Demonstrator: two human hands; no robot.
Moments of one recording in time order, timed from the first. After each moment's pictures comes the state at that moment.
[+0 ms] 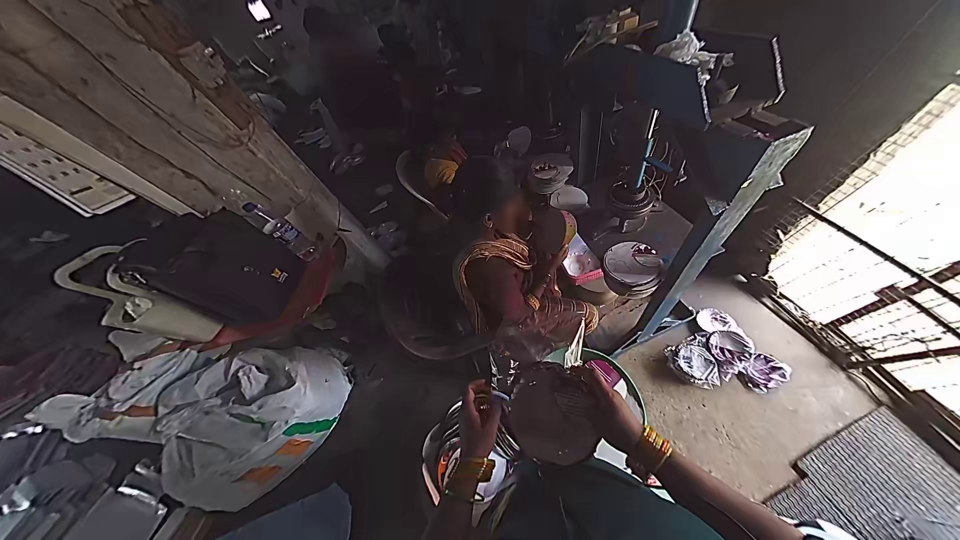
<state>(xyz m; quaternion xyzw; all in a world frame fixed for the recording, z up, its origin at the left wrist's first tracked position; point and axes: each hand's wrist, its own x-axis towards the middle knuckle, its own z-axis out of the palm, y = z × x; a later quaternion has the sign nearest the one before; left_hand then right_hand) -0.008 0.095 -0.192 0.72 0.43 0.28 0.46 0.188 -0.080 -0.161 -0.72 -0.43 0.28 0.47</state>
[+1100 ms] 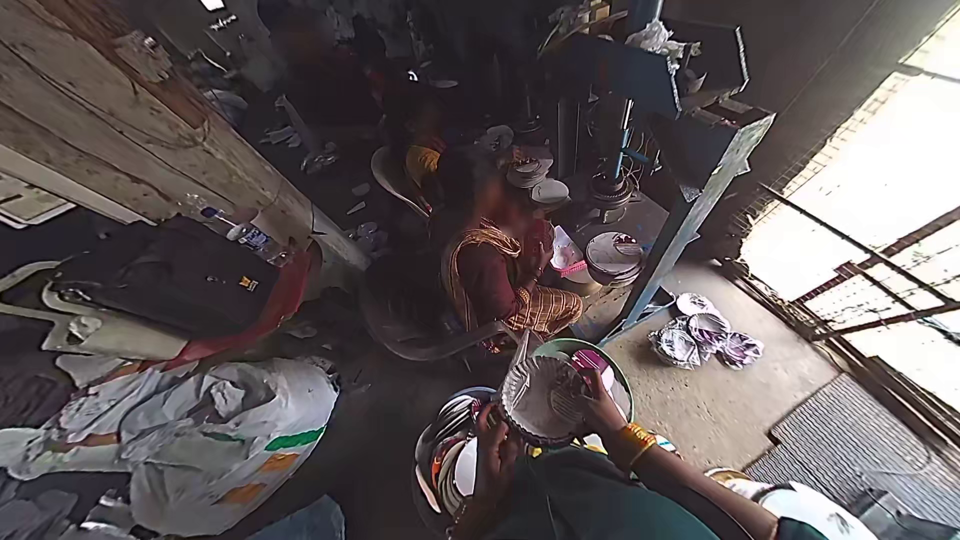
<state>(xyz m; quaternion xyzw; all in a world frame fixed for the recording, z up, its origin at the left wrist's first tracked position) -0.033 0.038 -0.223 0.80 0.27 0.29 0.46 0.167 -0.082 -0.174 -0.71 -0.08 0.42 0.56</state>
